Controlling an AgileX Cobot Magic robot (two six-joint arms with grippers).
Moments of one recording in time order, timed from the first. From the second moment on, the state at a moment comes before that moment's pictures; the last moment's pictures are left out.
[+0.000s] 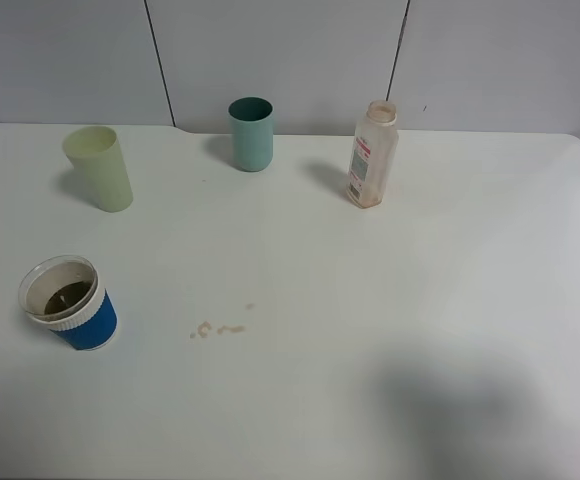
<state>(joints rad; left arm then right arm) 0.17 -0.01 -0.51 -0.01 1.06 -0.01 -0.01 0.00 -0.50 -0.04 1.06 0.05</state>
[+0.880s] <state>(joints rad) 0.05 -0.01 -0.51 -0.01 1.06 -0.01 -0.01 0.00 -0.50 -0.04 1.06 0.05</state>
